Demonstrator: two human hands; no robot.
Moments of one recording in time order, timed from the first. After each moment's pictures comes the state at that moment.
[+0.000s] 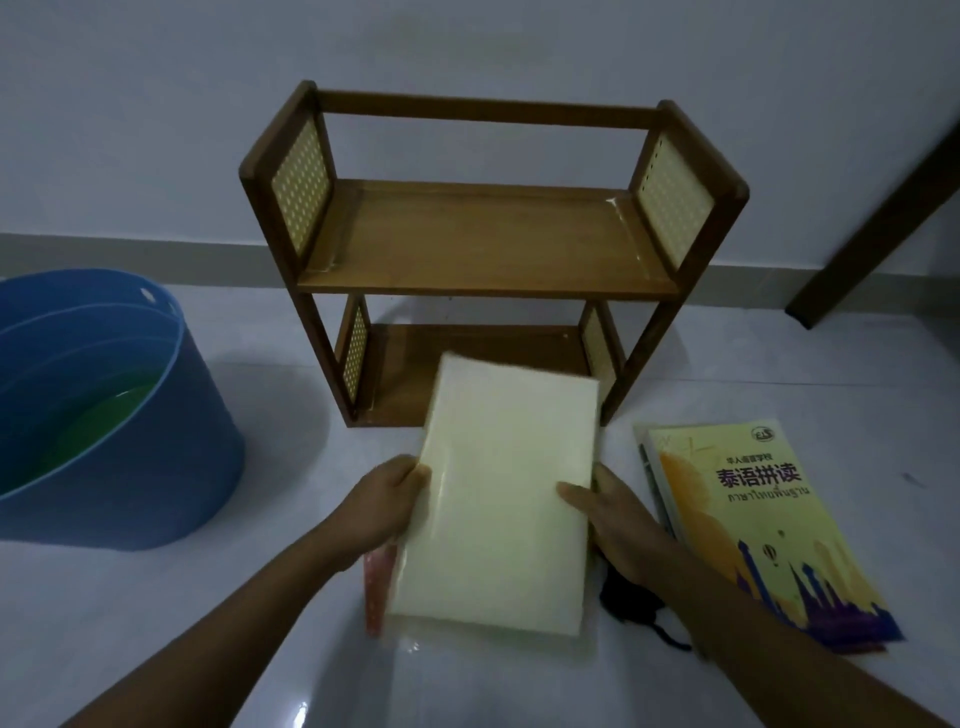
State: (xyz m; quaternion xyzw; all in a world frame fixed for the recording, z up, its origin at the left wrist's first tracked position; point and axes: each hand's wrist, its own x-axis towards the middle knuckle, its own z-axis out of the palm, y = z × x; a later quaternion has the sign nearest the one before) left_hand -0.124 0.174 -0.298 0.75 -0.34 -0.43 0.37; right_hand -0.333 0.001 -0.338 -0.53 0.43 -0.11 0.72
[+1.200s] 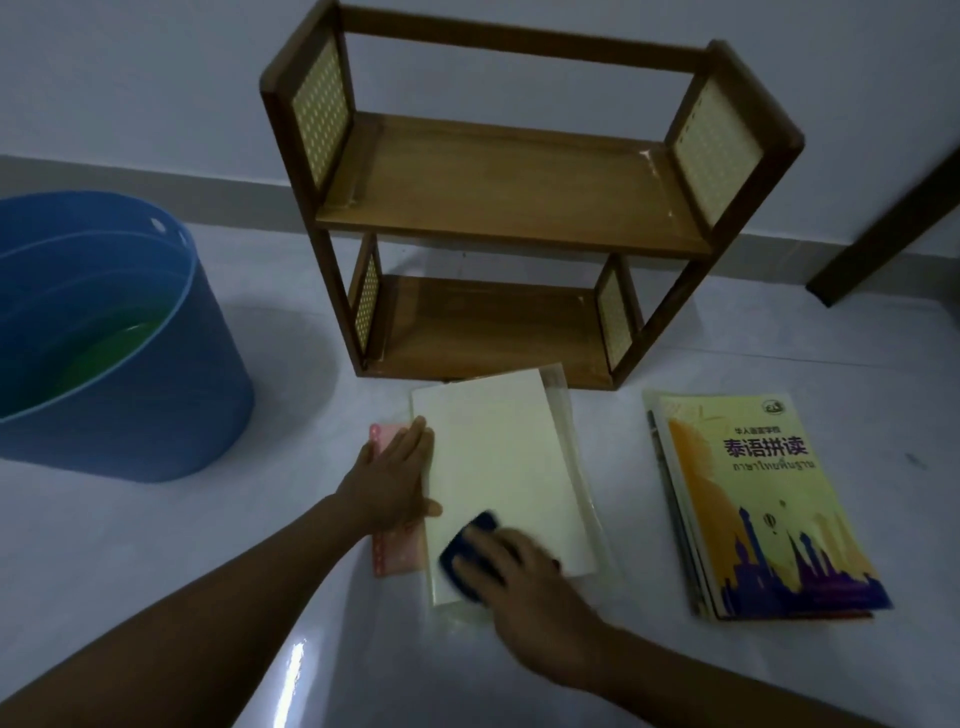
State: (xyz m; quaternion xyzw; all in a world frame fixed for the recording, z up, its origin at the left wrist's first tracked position) left_hand -0.114 0.181 -0.396 0.80 -0.54 -0.25 0.00; right_hand -0.357 0.121 -0.399 -0.99 0.06 0.01 0.13
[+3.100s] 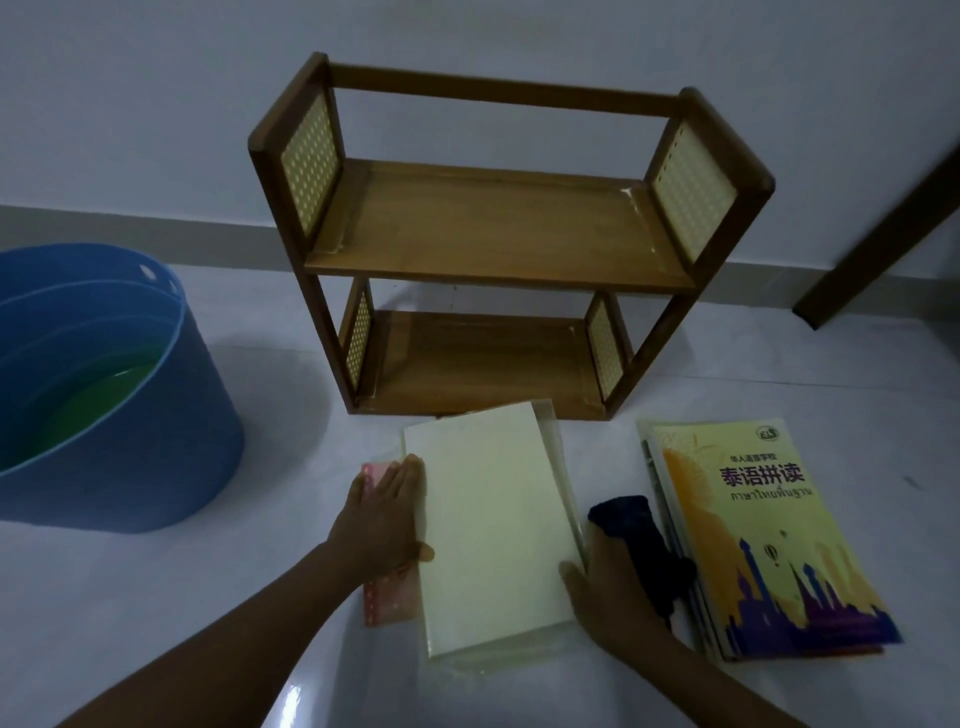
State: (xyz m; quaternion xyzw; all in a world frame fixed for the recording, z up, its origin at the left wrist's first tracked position) left_hand -0.119 0.181 -0.388 0.82 -0.52 -0.23 0.01; right_hand -0.373 0.057 -0.380 -0.80 0.48 0.02 0.35
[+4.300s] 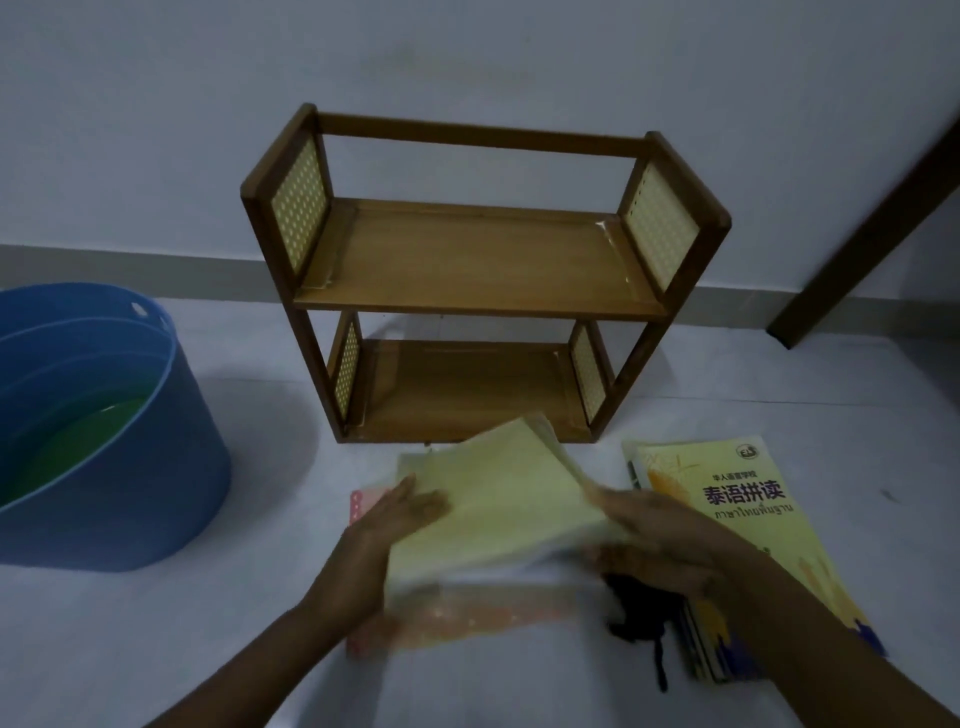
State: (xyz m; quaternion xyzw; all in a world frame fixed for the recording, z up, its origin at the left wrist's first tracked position) left_hand -0.121 0.192 -0.355 0.72 -0.52 -0.22 0.39; right_hand -0.360 -0.015 -0.262 -0.45 0.43 0.04 0.78
